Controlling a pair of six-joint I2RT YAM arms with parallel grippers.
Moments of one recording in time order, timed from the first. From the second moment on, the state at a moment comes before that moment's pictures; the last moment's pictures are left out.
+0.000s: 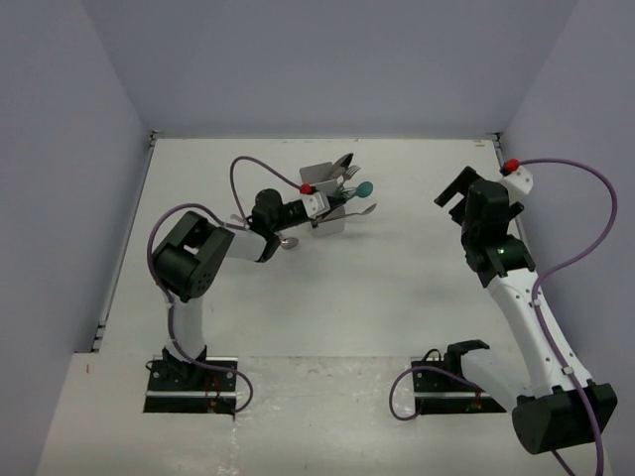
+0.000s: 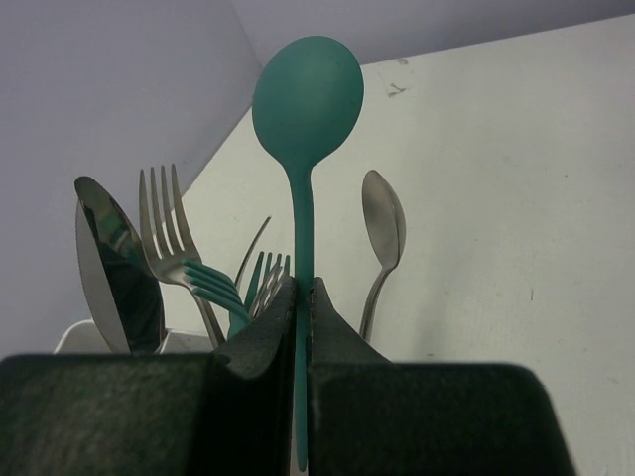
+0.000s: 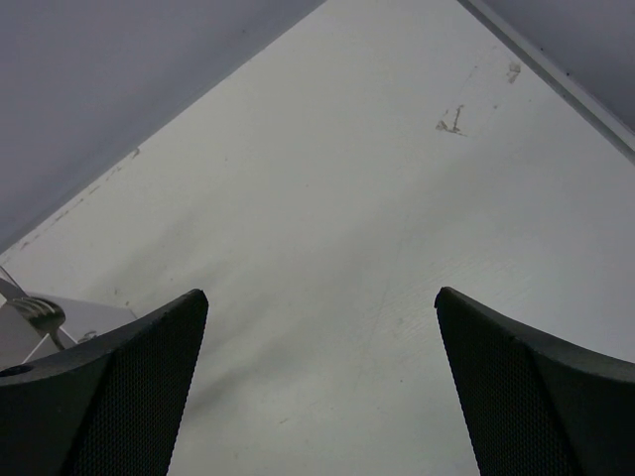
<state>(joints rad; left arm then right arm) -0.53 1.98 0.93 1.14 0.70 0.29 0.17 0.98 0.94 -0.40 0.48 0.61</state>
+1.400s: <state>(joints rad) -0.07 1.81 1.37 -0.29 0.84 1.15 0.17 0.97 1.02 -0.48 0.50 0.60</state>
